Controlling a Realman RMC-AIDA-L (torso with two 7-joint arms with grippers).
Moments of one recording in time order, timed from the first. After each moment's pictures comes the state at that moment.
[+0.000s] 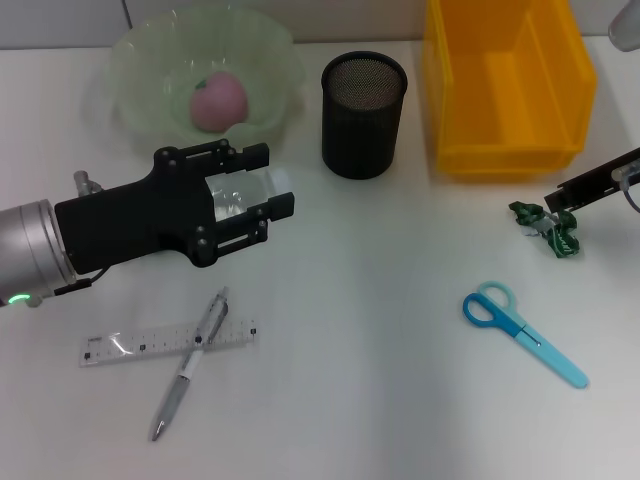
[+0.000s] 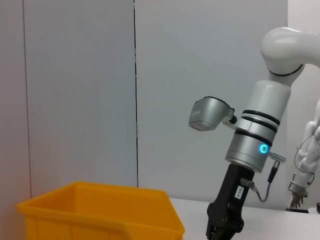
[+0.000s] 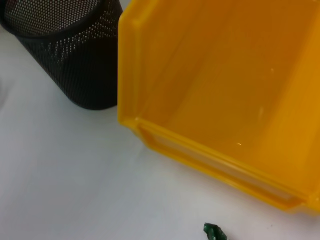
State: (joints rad) left arm -0.37 -2.06 1.07 0.66 1.48 1.53 -1.04; right arm 0.68 2.08 -0.95 -1.04 -2.73 -1.39 2.44
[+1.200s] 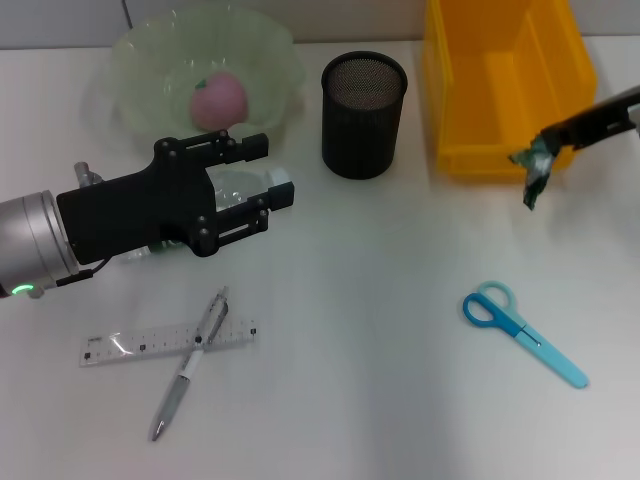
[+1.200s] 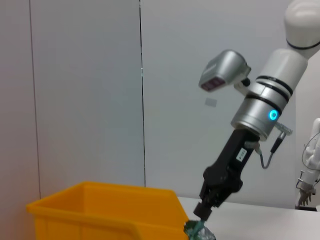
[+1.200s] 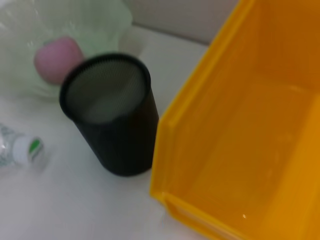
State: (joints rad) left arm -0.38 -2.06 1.07 0.66 1.47 1.51 -1.03; right arm 0.63 2.08 -0.96 -1.29 -2.60 -1.47 2.44
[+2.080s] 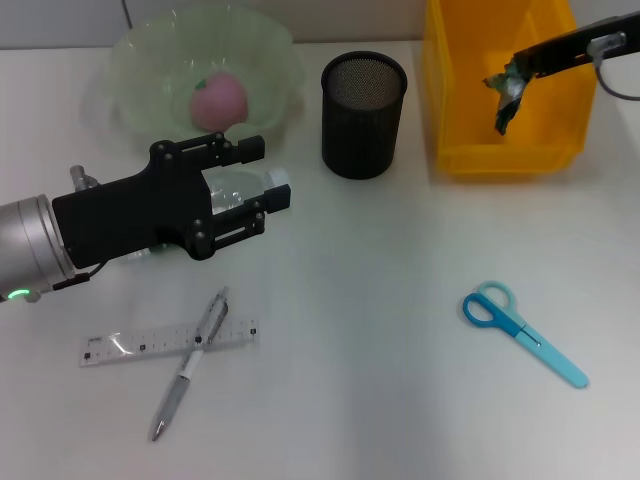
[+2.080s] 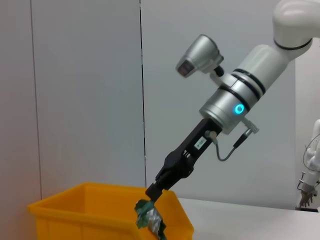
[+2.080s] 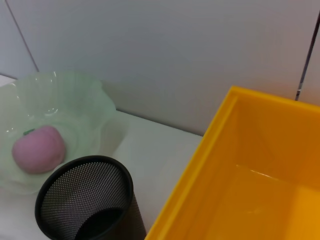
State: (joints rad) left arm -0.37 -2.06 1.07 0.66 1.47 1.52 -1.02; right arm 0.69 2.08 -1.01 -1.20 -2.56 -1.22 2.50
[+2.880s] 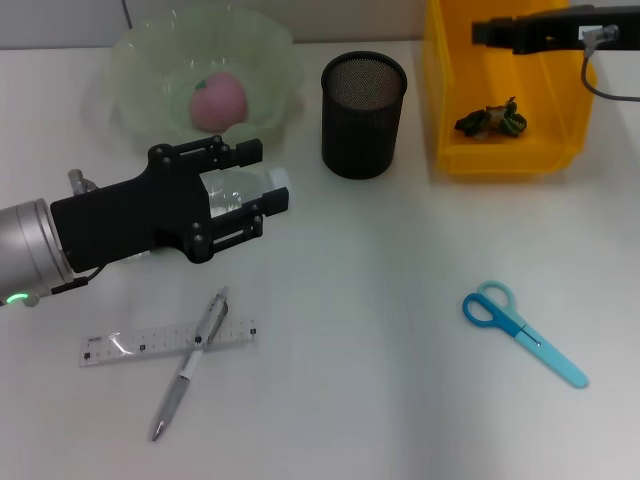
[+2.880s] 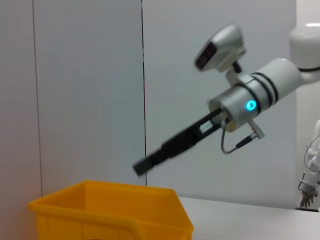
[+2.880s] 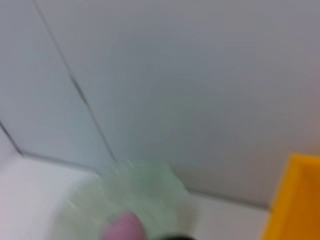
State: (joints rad) left arm -0.36 -2.07 1.07 0.66 1.47 1.52 -1.02; right arm 0.56 2.08 -1.00 -1.16 -2.10 -1.12 2.28
